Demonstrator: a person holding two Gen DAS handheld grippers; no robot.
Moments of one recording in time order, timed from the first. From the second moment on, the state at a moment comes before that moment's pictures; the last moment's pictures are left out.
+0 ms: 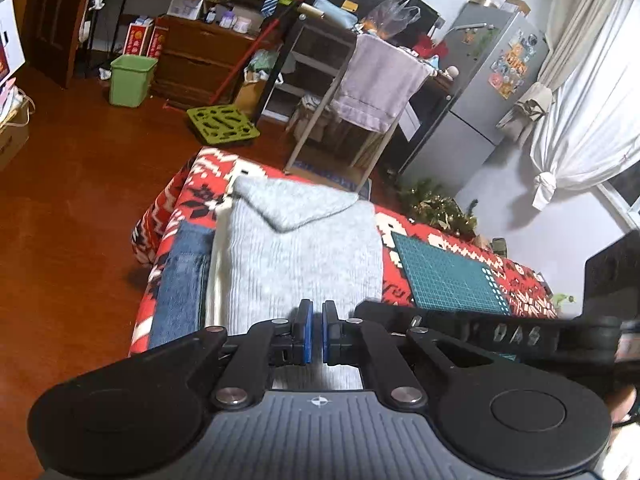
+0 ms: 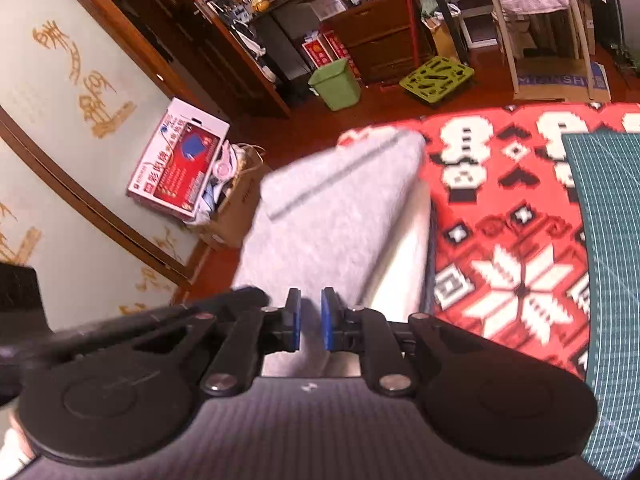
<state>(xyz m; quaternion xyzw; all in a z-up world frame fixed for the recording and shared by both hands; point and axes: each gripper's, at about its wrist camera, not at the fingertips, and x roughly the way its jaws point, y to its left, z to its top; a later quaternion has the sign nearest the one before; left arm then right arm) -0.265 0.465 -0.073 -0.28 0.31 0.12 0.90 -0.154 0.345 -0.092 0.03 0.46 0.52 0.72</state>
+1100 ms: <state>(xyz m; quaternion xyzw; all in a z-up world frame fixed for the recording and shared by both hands) -0.293 0.432 -0.052 -0.27 0.33 0.18 0.89 -0.164 0.290 -0.052 0.05 0.45 0.50 0.74</state>
